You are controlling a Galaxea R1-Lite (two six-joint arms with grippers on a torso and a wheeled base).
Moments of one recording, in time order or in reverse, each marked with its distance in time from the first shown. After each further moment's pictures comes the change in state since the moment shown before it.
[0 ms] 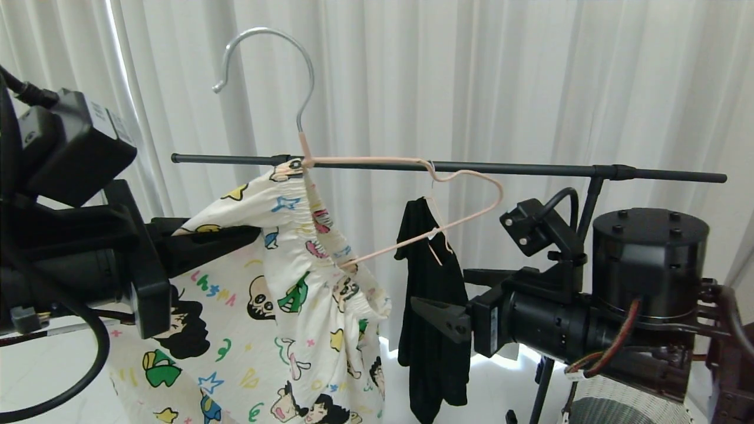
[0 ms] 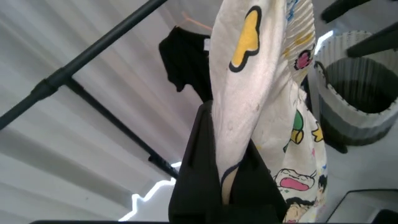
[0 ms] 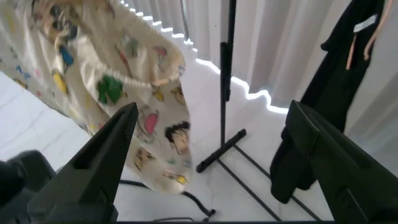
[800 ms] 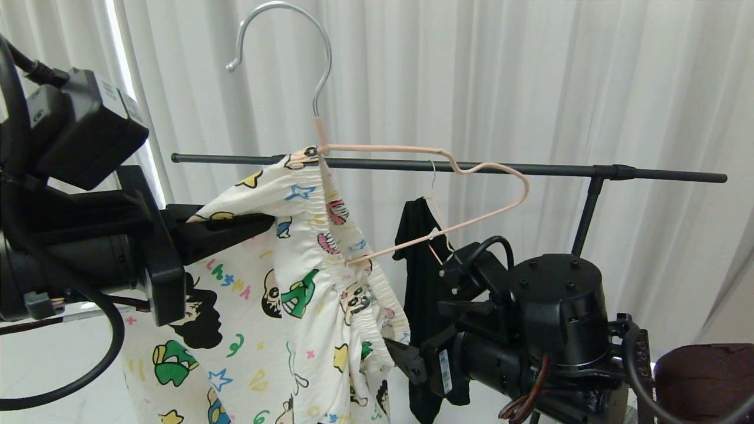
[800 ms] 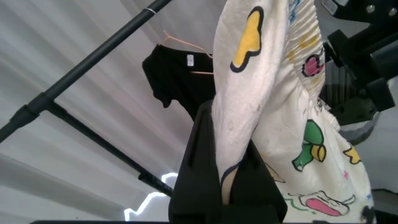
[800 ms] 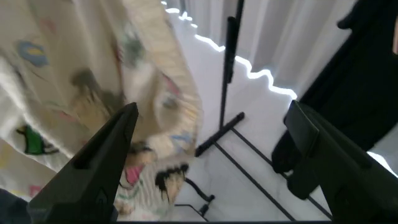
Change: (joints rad) left arm -0.027 0.026 -0.033 -0.029 0.004 -0.005; right arm 0.109 0.136 -0.014 0.006 -0.153 -0.006
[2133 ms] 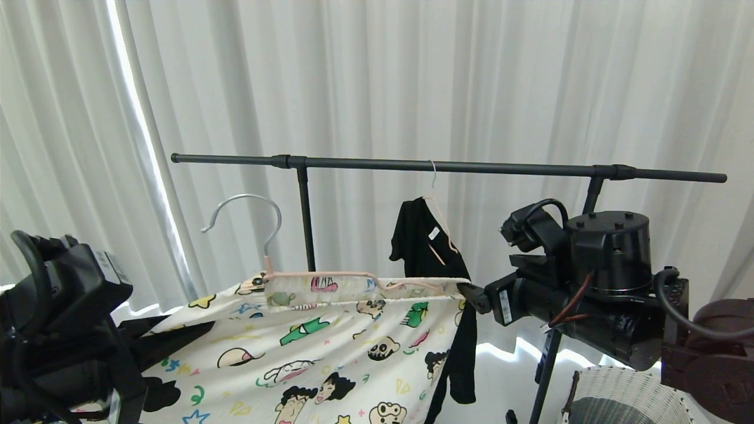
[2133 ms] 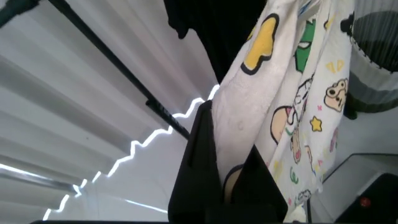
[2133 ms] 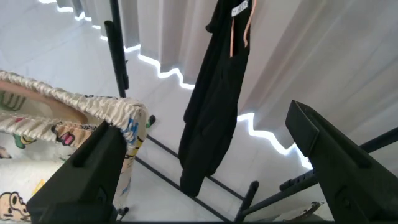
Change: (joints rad) left arm 0.230 -0.146 0.390 -0.045 -0.003 0.053; right arm -0.278 -0.056 0.015 0.016 -0.073 -0.240
